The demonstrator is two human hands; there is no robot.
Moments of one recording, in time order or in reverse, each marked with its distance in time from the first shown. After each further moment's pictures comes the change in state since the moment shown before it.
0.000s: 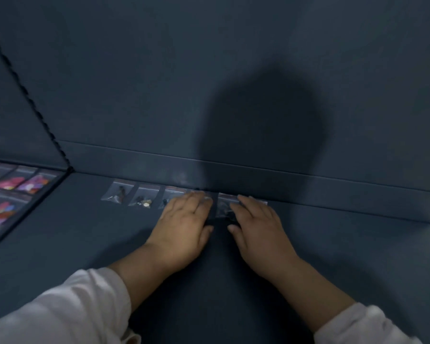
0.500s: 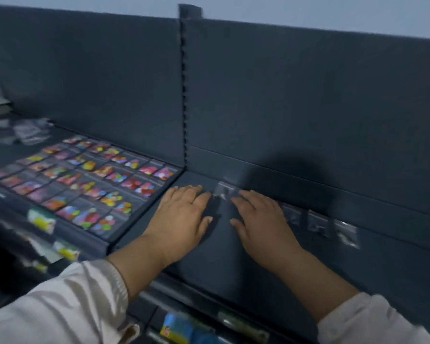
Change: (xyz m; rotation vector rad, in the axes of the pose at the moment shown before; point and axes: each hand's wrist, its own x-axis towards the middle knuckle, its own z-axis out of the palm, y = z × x) left_hand -0.150 -0.137 -0.092 0.143 0.152 -0.238; right_hand 0.021 -0.200 -0.012 -0.006 0.073 -0.299
